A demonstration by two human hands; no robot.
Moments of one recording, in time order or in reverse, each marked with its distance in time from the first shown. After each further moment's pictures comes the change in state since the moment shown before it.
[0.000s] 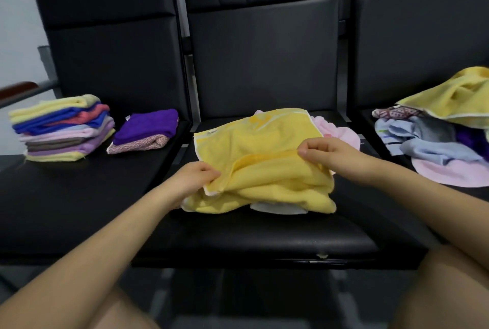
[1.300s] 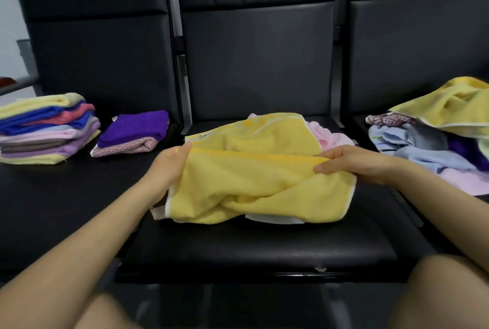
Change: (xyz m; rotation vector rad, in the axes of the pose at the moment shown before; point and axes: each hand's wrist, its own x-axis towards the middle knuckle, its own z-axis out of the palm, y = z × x) left_hand 0.020 0.007 -0.021 -0.229 0.259 0.110; right_hand 0.005 0.029 -0.043 0.216 -0.140 0.350
